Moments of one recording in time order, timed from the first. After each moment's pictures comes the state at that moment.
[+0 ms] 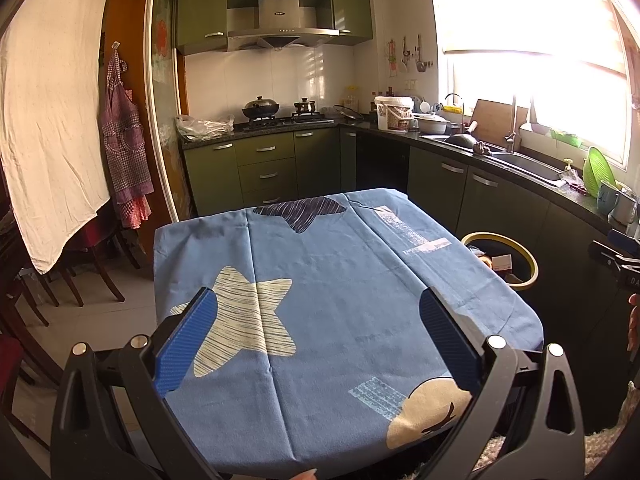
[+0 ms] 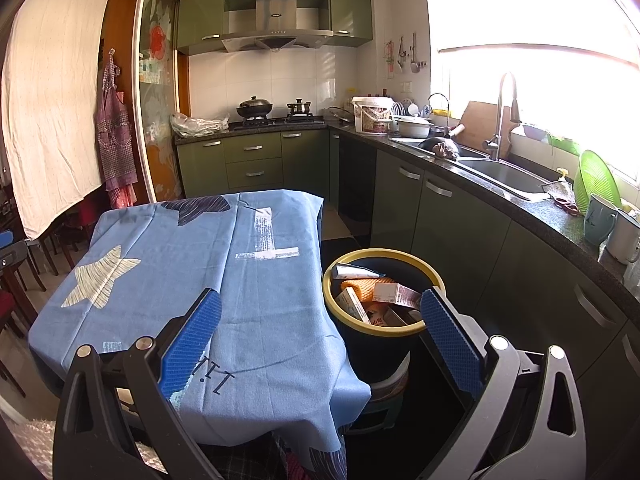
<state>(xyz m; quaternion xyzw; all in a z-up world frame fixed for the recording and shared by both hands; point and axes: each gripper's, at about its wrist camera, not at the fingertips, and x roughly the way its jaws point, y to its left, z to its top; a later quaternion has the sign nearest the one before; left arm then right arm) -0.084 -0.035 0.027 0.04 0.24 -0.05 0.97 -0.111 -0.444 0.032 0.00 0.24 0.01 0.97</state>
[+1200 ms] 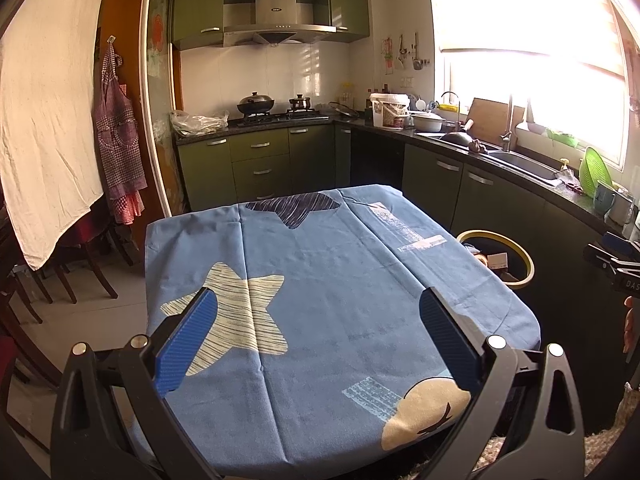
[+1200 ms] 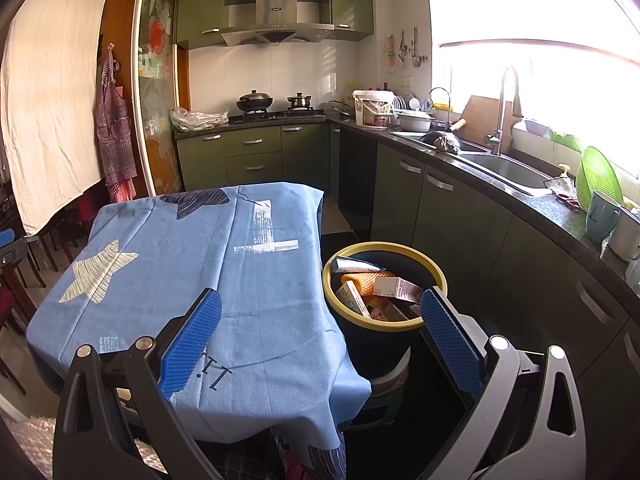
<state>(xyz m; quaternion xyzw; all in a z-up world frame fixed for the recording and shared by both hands) -0.073 -0.031 0.021 0.04 0.25 -0.07 0.97 -0.108 -0.441 0.021 0.00 0.25 0.01 0.97</state>
